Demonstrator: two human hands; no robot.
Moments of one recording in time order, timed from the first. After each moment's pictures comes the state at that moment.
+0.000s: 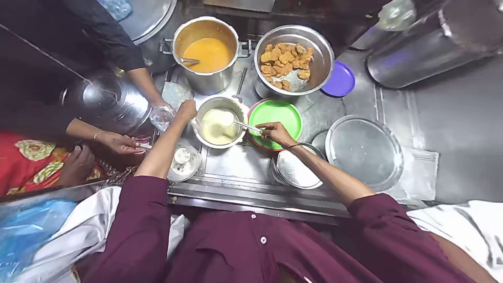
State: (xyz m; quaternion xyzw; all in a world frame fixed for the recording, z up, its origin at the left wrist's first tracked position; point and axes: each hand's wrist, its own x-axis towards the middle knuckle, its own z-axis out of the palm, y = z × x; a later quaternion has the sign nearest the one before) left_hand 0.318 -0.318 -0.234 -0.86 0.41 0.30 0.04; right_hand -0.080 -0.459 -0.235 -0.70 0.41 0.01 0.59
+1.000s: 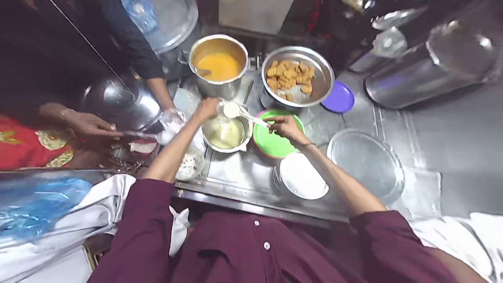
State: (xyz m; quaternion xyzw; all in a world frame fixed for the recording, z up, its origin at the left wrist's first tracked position) left_hand 0.282 -0.334 -0.168 -0.81 0.54 0.24 -0.06; right_hand -0.060 -0.462 -0.137 -0.73 0.38 -0.04 0.57
